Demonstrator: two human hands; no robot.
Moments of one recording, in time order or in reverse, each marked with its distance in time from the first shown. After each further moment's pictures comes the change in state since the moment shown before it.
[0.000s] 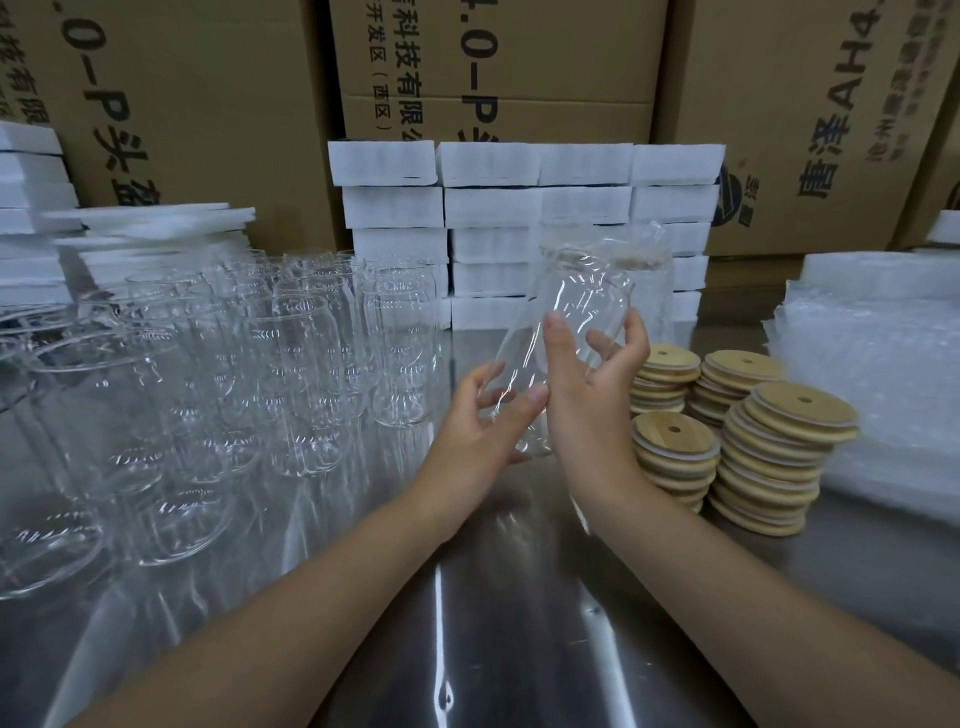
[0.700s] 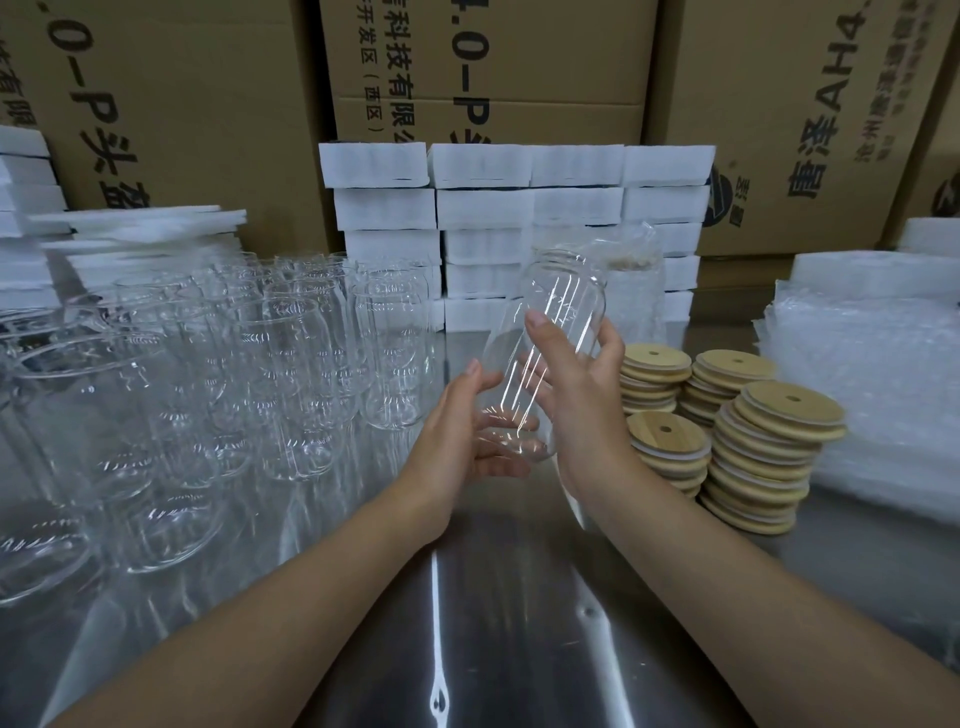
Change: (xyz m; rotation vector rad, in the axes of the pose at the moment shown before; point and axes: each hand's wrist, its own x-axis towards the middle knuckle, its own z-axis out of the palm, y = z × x) left_hand 0.012 -0.004 -0.007 -0.243 -0.018 -0.151; right_hand 0.008 -0.001 -0.003 0.196 -0.130 0.228
